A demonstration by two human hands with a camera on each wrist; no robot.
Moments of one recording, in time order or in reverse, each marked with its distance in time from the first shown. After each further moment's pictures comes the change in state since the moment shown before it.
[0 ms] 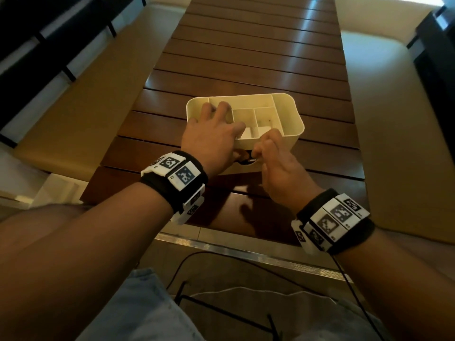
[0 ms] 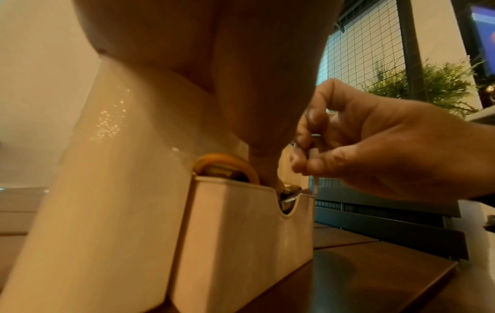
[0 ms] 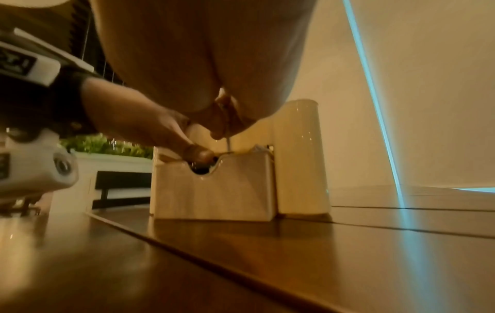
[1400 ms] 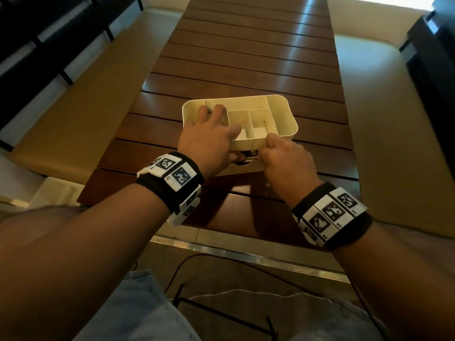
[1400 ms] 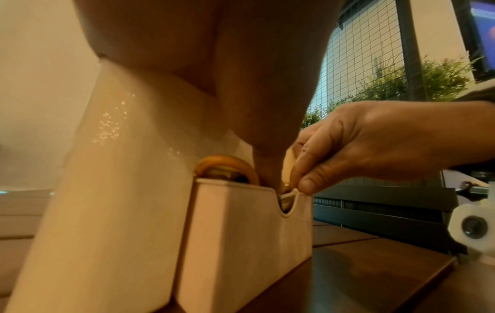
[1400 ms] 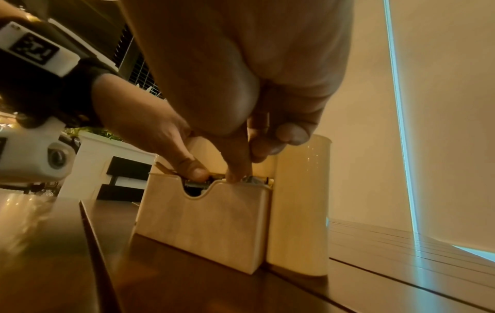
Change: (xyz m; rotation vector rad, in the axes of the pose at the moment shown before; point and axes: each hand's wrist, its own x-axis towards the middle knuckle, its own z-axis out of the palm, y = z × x) left_hand -0.001 0.000 0.000 0.011 -0.005 0.012; right_hand 0.015 -0.019 -0.030 -0.544 -0.395 0.348
